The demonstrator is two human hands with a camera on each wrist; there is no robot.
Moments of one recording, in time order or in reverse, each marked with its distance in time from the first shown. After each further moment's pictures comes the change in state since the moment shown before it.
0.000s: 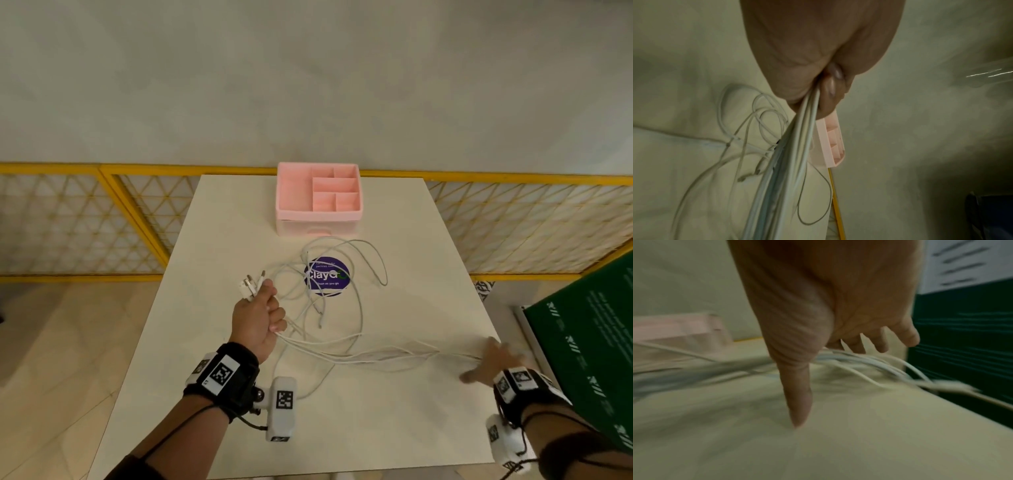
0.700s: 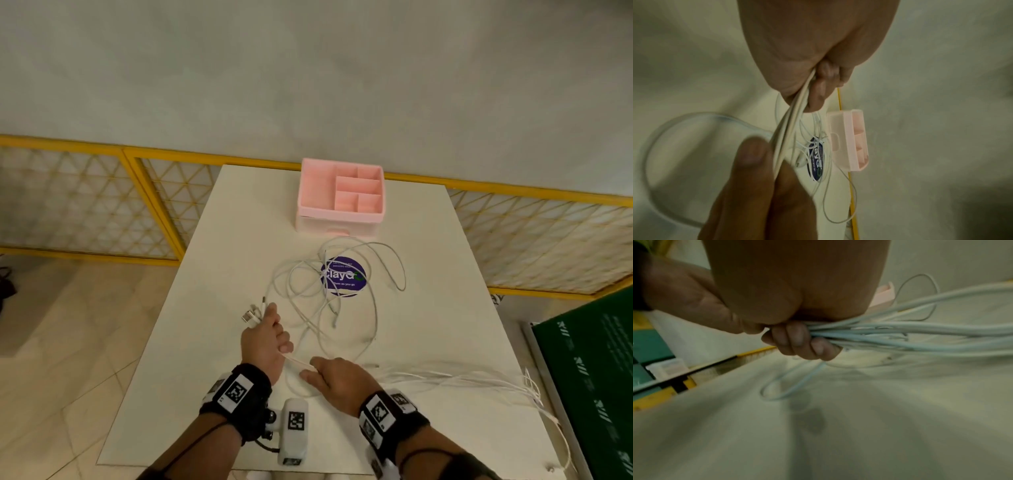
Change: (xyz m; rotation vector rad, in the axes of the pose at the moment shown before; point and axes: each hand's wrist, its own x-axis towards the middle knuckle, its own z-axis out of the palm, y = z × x) left_hand 0.001 -0.032 -0.044 -0.083 0.202 -0.048; right_hand -0.173 -0.217 0.045 0.151 -0.057 -1.136
